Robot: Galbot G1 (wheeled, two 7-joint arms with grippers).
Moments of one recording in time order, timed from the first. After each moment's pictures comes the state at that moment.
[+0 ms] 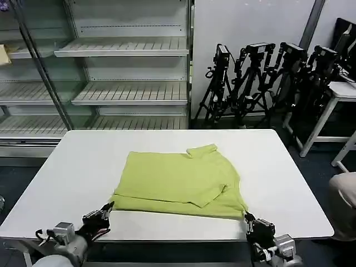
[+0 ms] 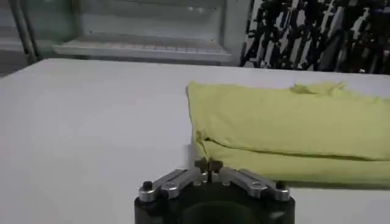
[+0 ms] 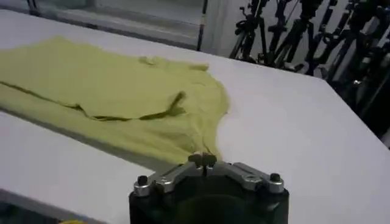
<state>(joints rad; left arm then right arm) 1.55 -1.25 -0.72 -2.14 -0.41 0.57 0.12 -1.70 1.10 0.54 2.33 0.26 -0.56 0.05</state>
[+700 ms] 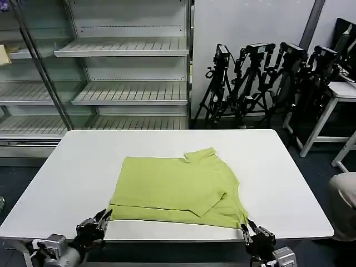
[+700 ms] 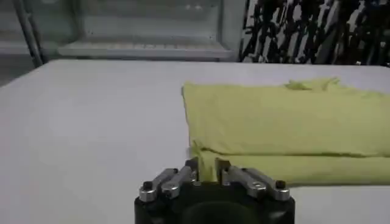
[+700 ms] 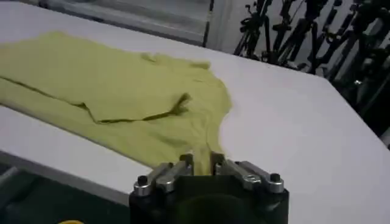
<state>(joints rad) 1.63 -1.25 -0.77 -2.21 -0.39 0.55 0.16 -1.75 1.09 0.58 2.40 0.23 -0.55 0.07</state>
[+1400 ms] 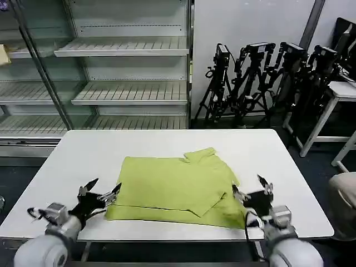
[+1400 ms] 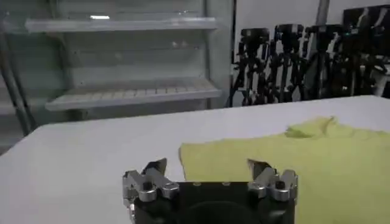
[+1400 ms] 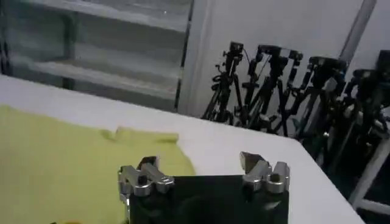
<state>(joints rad) 1.33 -1.10 -0.65 -2.08 -0.46 0.55 0.10 -1.14 1.15 0.34 2.10 0.31 -0.58 0.24</state>
